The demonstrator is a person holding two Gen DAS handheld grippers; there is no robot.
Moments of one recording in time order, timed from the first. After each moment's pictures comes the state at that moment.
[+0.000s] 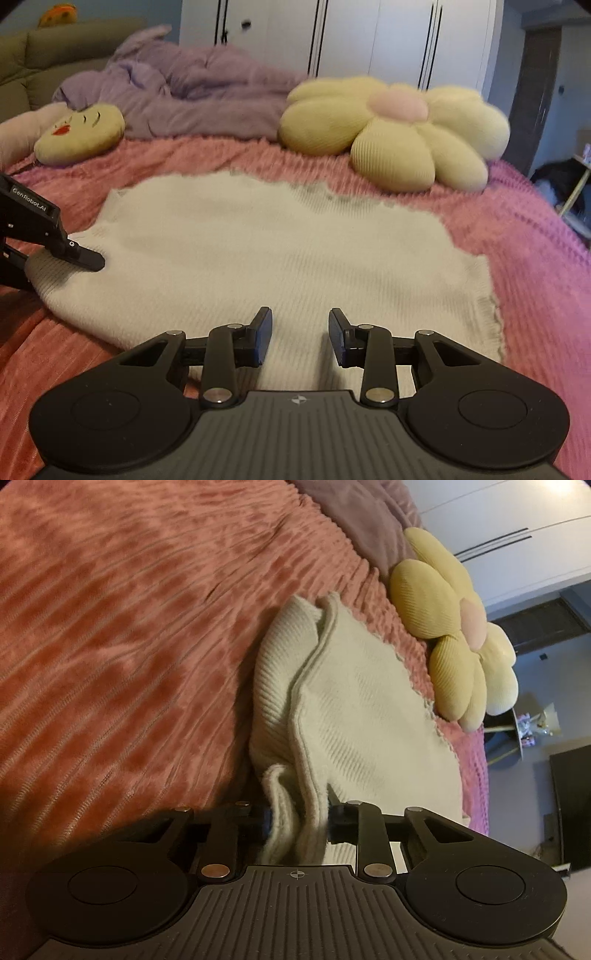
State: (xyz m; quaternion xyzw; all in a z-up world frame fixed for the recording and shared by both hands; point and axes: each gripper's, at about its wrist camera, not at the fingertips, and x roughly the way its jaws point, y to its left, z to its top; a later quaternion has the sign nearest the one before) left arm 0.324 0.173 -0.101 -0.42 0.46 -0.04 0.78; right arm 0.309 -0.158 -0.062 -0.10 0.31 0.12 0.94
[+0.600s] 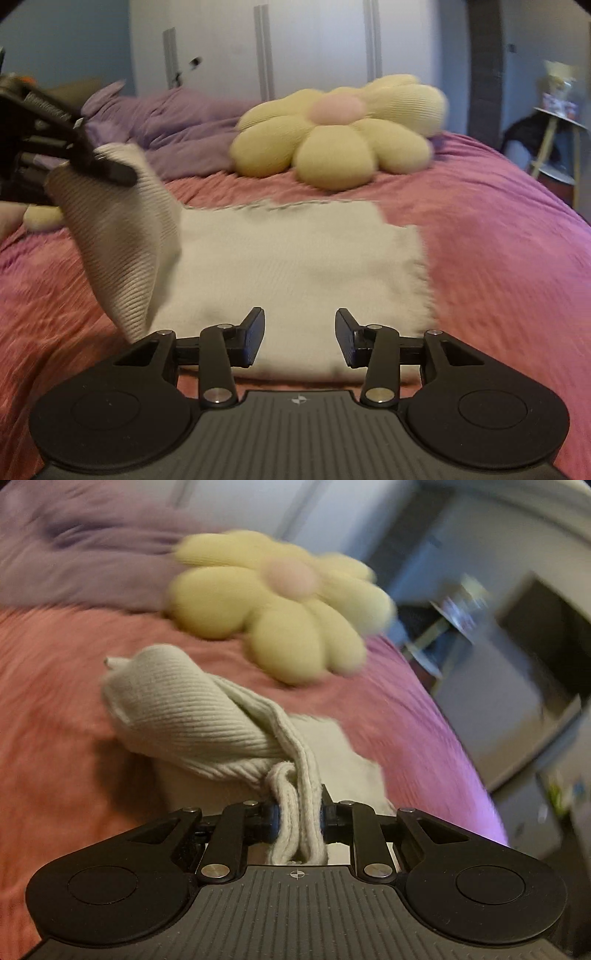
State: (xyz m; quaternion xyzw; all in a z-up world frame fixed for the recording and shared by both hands) left arm 0.350 -0.020 0.031 -0.15 0.40 -0.20 0.88; right arm 0.276 -0.243 -0.044 0.02 0.30 0.08 0.95
